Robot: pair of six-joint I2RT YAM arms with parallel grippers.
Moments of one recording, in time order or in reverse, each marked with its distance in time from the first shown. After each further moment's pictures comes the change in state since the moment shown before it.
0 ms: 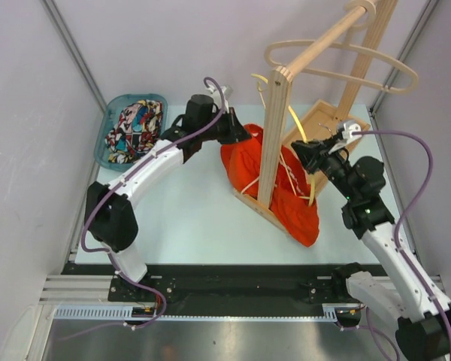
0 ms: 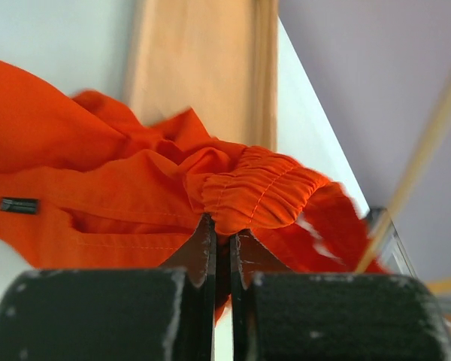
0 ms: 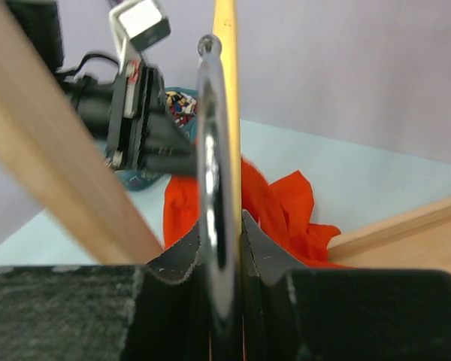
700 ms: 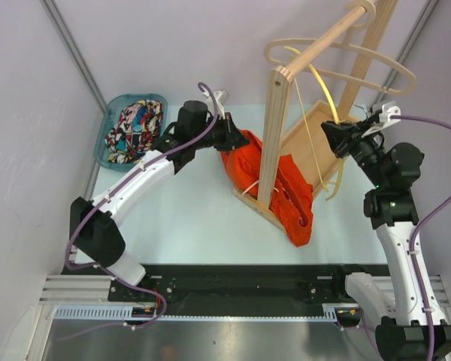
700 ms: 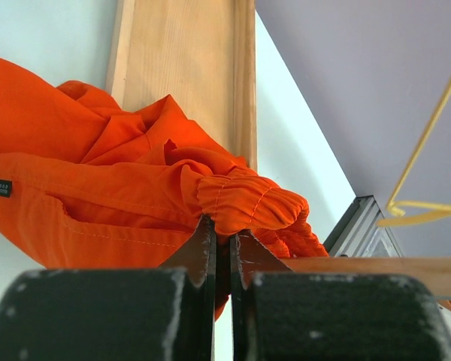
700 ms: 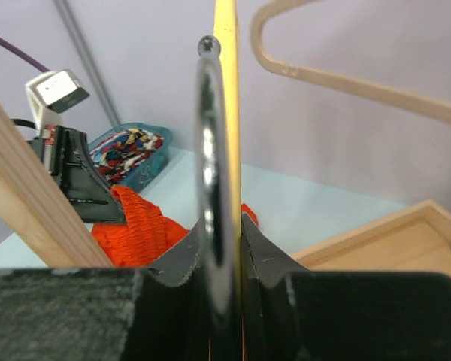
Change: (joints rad) left arm -0.039 -0.148 -0.113 -0.002 -0.006 -0.008; right arm -0.259 0.038 0.195 -0.102 -0.144 -0.011
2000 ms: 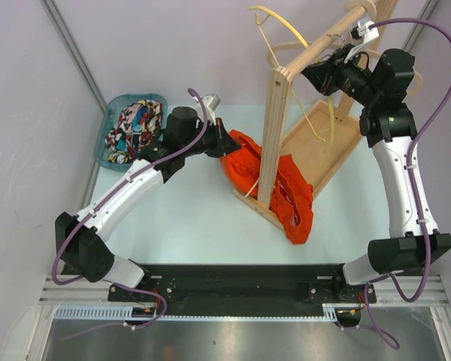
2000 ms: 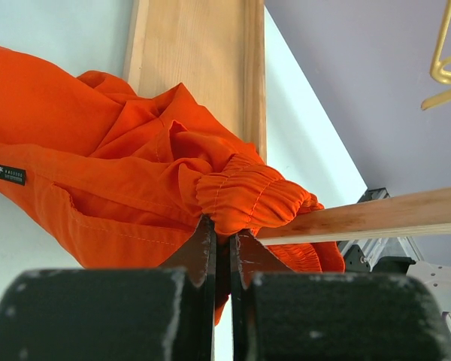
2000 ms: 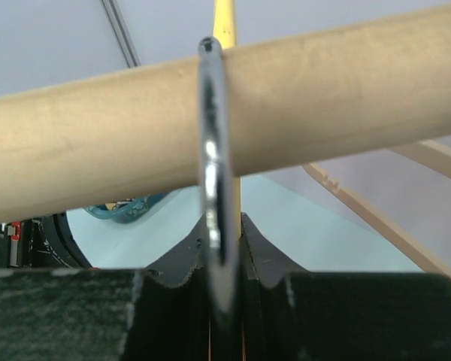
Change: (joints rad) left arm 0.009 -0.133 -0.094 -0.039 -0.027 0.049; right arm 0.052 0.629 0.847 -0.335 -0.177 -0.070
